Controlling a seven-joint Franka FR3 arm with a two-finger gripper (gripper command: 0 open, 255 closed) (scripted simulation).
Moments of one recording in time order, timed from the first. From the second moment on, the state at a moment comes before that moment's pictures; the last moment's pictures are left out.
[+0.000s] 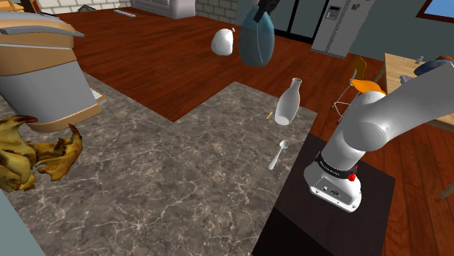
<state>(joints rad) 0.09 -0.58 -0.17 -2.13 0.14 1.88 -0.34</state>
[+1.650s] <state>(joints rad) 0.06 -0.57 -0.31 -2.36 0.13 2.10 -0.53</state>
